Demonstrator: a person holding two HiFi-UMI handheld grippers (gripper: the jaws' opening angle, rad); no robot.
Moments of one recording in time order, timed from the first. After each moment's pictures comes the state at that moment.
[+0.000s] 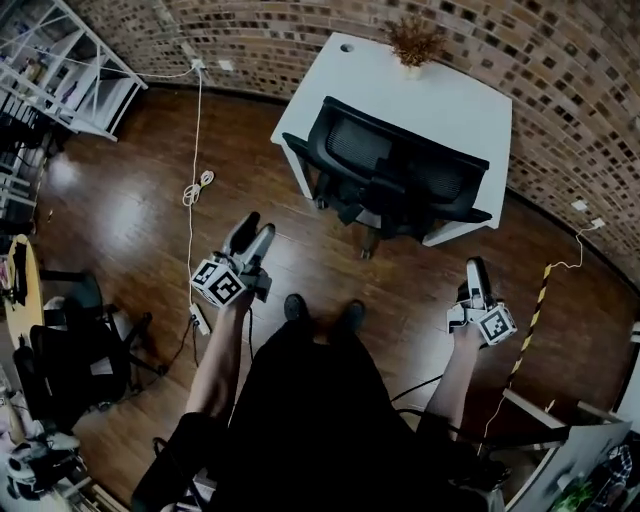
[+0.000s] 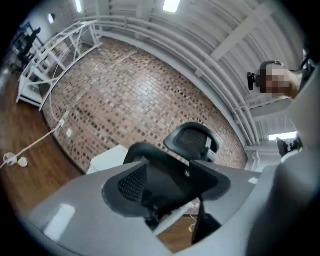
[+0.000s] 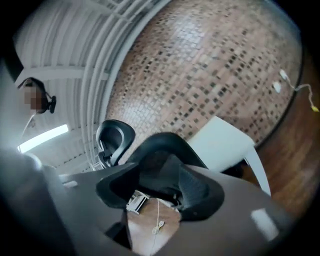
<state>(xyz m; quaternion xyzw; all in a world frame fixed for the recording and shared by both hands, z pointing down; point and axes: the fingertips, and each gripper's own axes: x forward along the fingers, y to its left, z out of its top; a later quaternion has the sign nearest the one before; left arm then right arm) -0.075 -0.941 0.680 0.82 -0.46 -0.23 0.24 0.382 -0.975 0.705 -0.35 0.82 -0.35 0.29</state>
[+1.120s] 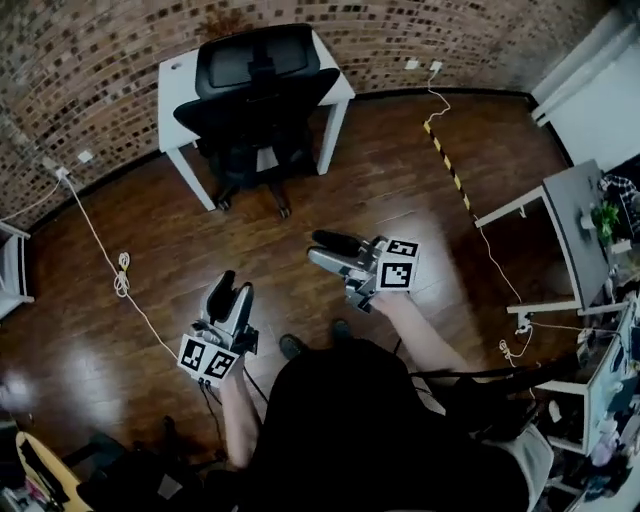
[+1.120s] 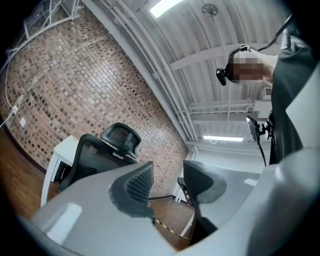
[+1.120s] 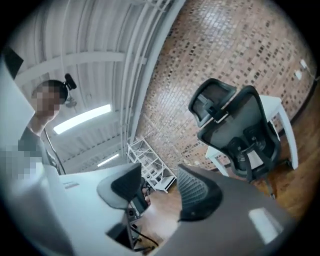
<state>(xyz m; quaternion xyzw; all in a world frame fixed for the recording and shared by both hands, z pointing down) -0.136 -0.636 0.592 0.93 -0.22 -0.25 0.15 0.028 -0.618 0.609 -0.31 0.89 -0.30 0.17</state>
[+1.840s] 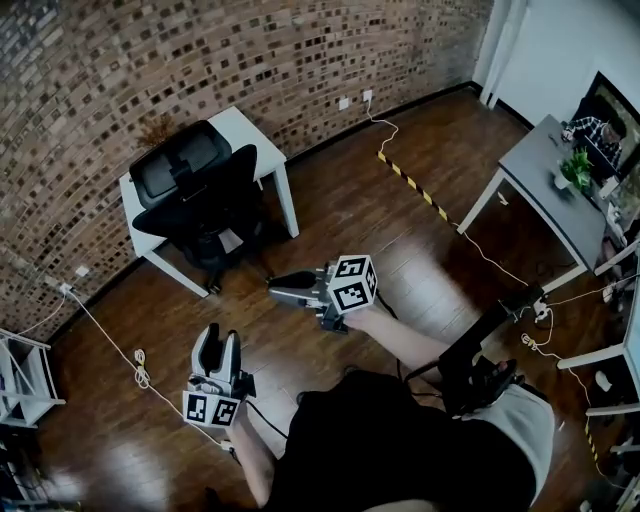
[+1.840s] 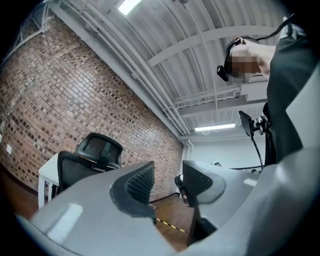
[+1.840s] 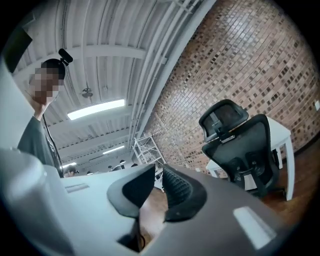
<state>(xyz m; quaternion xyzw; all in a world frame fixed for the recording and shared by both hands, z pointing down) -0.013 -0.464 0.498 0.95 -0.21 -0.24 0.04 0.111 -0.470 0.558 -0.28 0.93 -0.19 0.13</state>
